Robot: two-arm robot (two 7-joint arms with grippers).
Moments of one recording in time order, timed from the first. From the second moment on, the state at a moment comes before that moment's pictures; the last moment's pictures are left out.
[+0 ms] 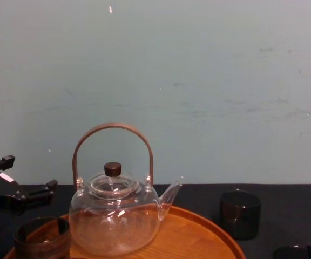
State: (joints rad) left arm -0.20 0.60 0.45 -1.41 -0.25 -0.12 0.03; right arm 0.04 0.58 -0.34 -1.64 0.30 0.28 0.41
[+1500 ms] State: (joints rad) left arm -0.20 0.60 0.45 -1.41 -0.25 -0.12 0.03; right arm 0.06 0.61 -0.29 -1.71 0.33 0.24 0.44
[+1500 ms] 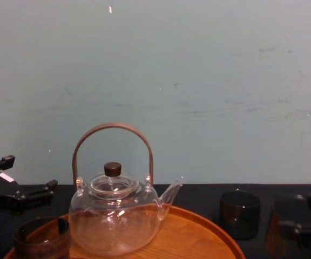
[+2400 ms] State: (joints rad) left arm -0.20 0.60 0.45 -1.41 -0.25 -0.12 0.03; right arm 0.26 0.53 -0.50 -1.64 0.28 0.19 0.55
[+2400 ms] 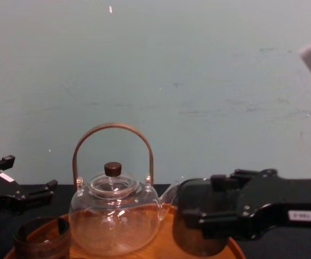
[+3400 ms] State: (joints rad) left arm -0.20 0.60 0.45 -1.41 -0.25 -0.12 0.03; right arm 0.29 0.52 -0.62 -1.57 0.30 0.15 0.63
